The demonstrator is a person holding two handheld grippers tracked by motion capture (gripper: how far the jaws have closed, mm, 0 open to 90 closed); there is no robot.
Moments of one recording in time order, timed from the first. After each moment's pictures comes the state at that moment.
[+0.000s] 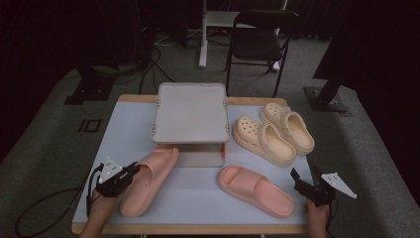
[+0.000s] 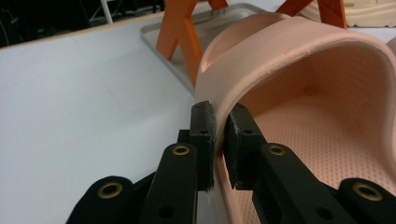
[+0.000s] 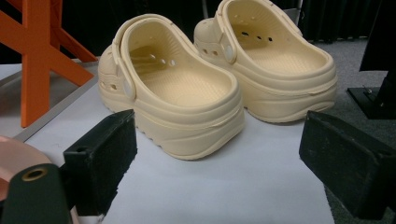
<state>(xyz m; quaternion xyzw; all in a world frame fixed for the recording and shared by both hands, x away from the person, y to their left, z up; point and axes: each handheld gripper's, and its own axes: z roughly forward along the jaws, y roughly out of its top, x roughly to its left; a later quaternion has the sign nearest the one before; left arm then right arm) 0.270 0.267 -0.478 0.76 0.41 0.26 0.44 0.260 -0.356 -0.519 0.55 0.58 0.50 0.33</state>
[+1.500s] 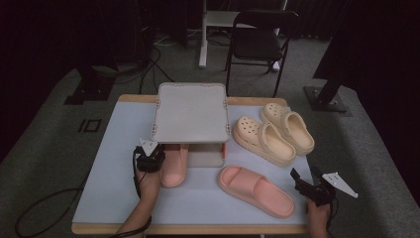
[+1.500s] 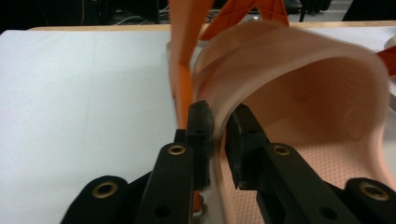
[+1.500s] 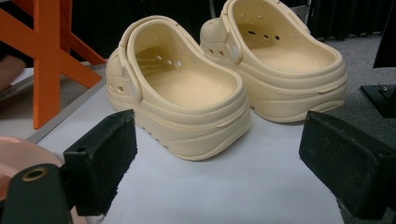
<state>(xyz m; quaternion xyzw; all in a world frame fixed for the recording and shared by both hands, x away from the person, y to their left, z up) 0.343 0.169 -0.493 0.65 0.55 0.32 0.41 0.261 -0.360 -0.520 0.54 0.58 0.52 0.31</state>
